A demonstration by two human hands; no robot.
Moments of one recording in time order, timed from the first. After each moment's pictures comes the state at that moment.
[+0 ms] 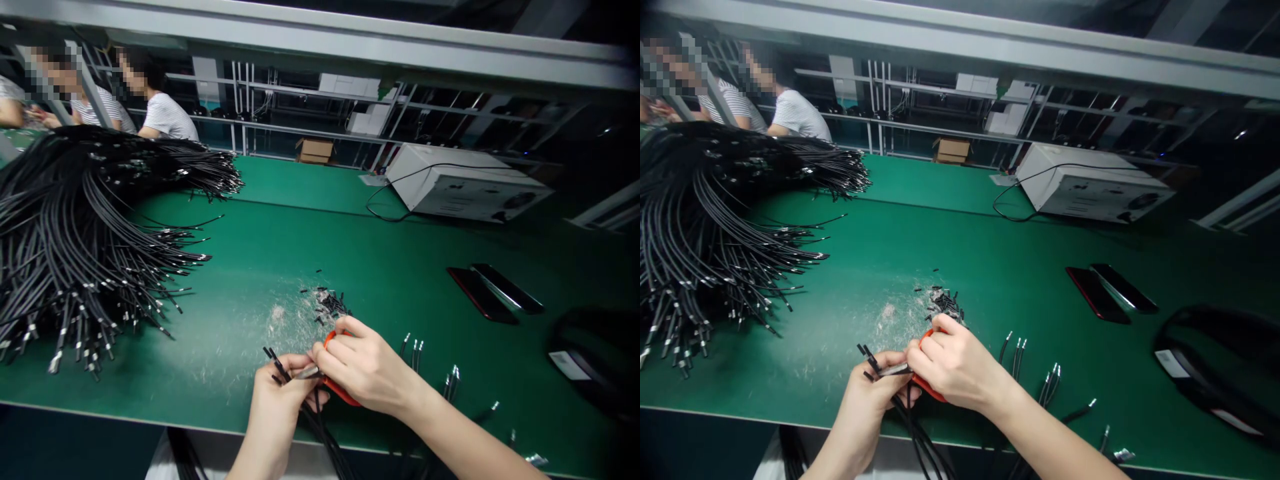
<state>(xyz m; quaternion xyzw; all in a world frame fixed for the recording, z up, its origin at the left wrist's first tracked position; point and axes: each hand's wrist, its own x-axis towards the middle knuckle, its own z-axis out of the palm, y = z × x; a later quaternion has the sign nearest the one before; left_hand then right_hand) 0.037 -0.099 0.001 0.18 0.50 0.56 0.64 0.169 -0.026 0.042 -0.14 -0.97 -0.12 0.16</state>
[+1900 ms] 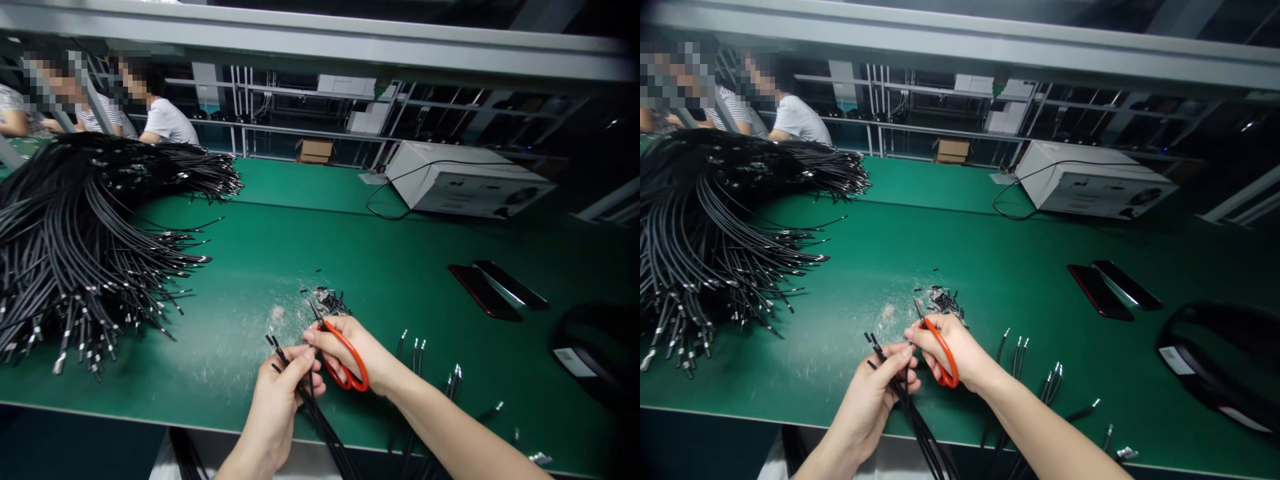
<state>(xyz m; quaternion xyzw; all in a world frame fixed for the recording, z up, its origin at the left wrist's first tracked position) 0.035 -0.094 0.002 0.12 0.44 0.57 0.69 0.155 -0.020 0.032 -0.46 -0.62 0.61 0.16</state>
